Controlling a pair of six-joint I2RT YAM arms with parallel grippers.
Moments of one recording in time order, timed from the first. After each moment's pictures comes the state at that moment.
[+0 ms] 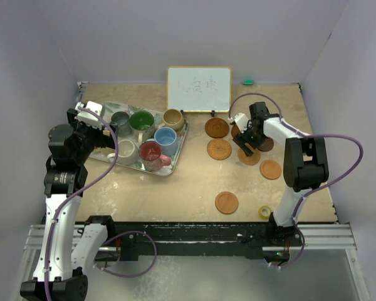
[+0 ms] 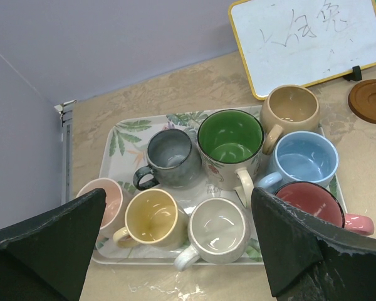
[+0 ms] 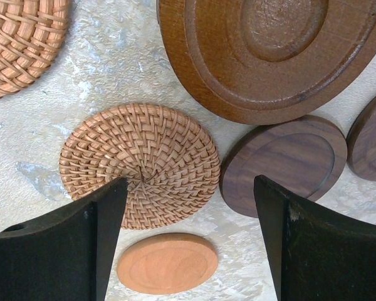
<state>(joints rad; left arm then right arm) 0.03 0.75 0.95 -0.37 0.22 0.21 0.13 1.84 1.23 -0.62 -0.02 -0.67</state>
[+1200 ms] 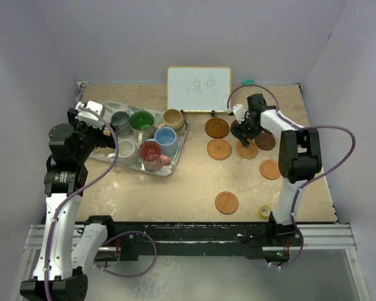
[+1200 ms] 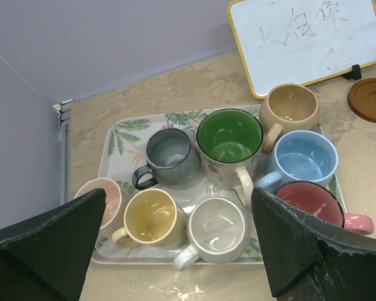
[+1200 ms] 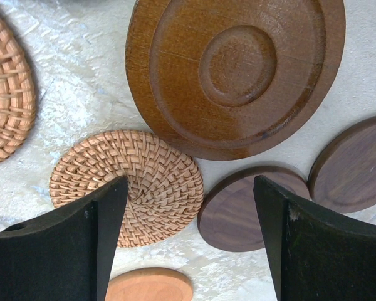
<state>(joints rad) 0.03 0.76 0.95 -0.37 0.22 0.21 0.13 1.96 1.40 -0.63 -0.02 -0.65</state>
